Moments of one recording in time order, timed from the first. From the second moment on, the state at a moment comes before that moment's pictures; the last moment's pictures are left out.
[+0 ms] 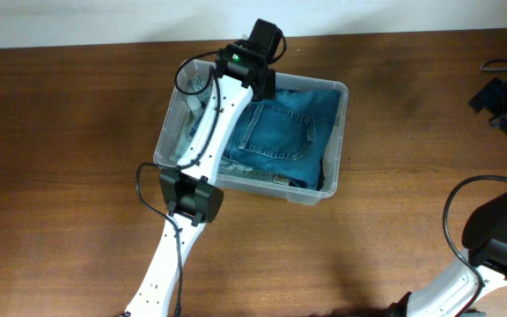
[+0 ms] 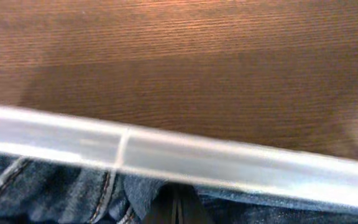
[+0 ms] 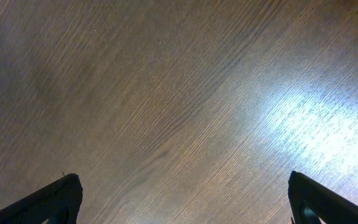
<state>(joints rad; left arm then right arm) -0.48 2.84 3.12 -1.43 -0.14 -0.38 -0.49 1.99 2.00 -1.32 0.13 0.42</state>
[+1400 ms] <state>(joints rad) -0.45 2.44 2.51 -1.69 -0.03 -0.18 -0.49 1.99 2.00 -1.32 0.13 0.42</state>
